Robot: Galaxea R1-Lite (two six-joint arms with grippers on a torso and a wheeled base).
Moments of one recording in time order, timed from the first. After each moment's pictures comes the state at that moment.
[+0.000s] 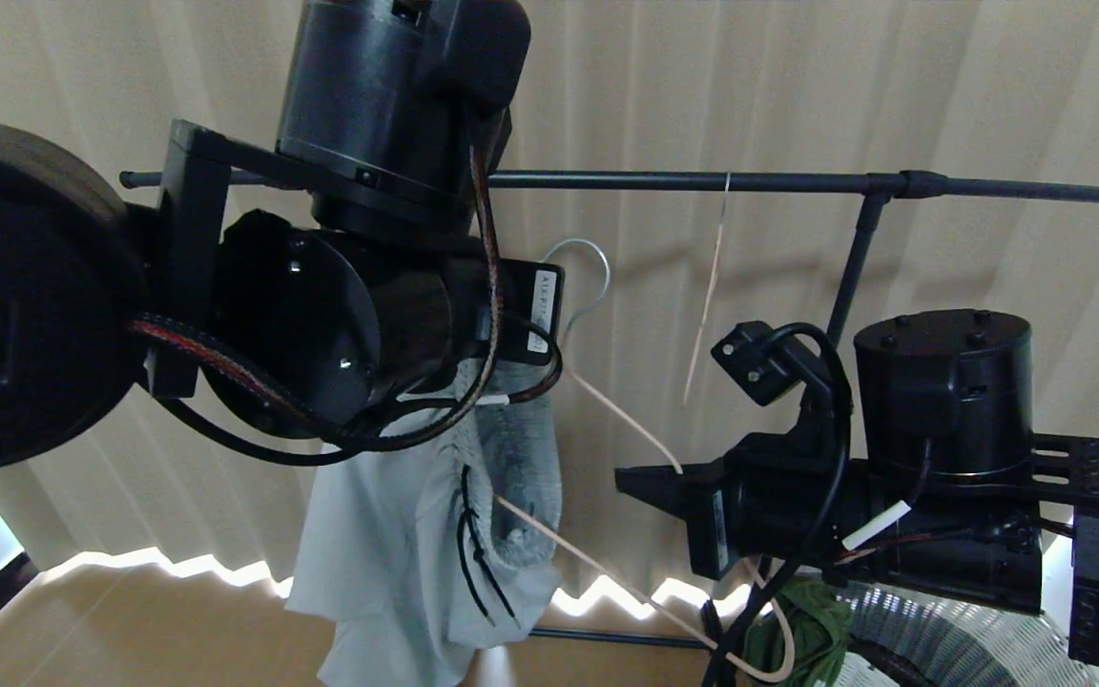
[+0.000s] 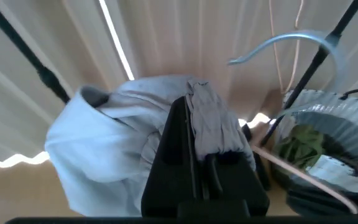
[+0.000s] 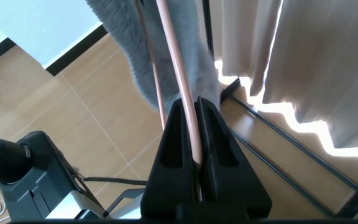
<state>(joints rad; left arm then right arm) -0.88 1.72 -1.51 0.23 0.65 -0.19 0.76 1.63 -0.81 -0.39 0.10 0.33</state>
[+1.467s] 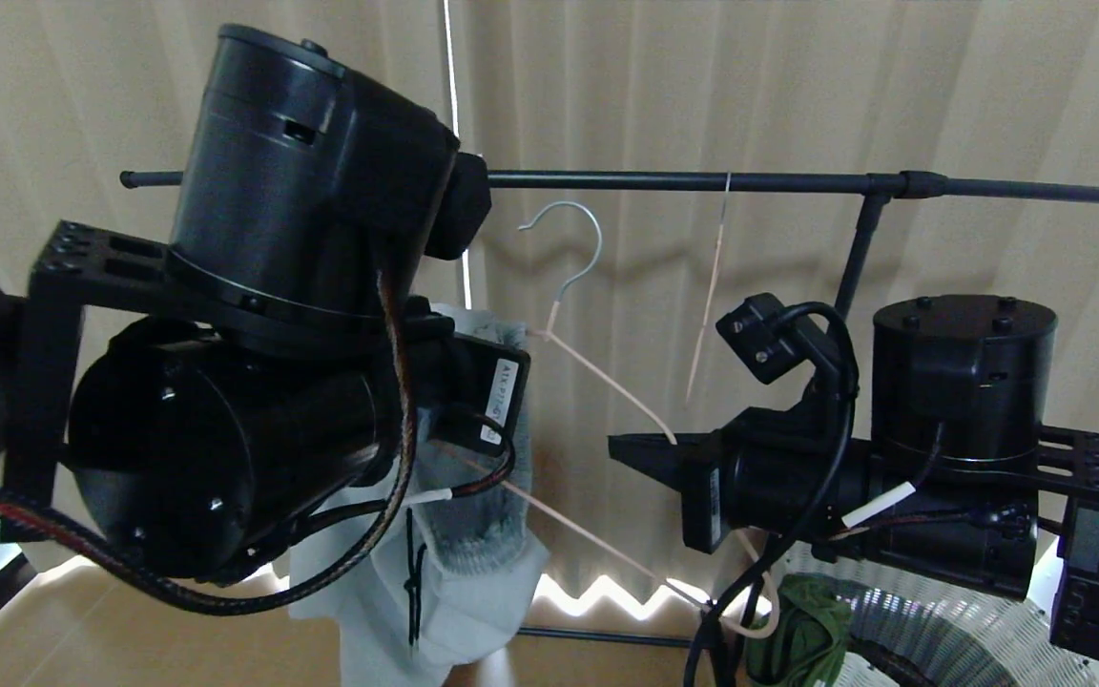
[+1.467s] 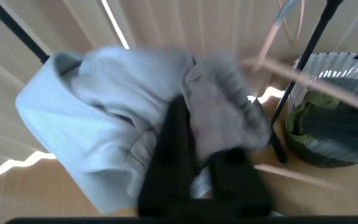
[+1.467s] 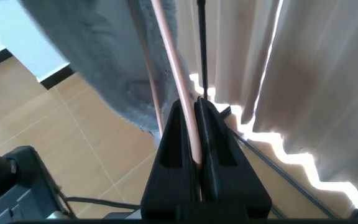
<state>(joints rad) -0.91 1.60 -1.28 0.19 0.61 -0.13 0.75 1.64 -0.80 -0.52 0.10 0.26</state>
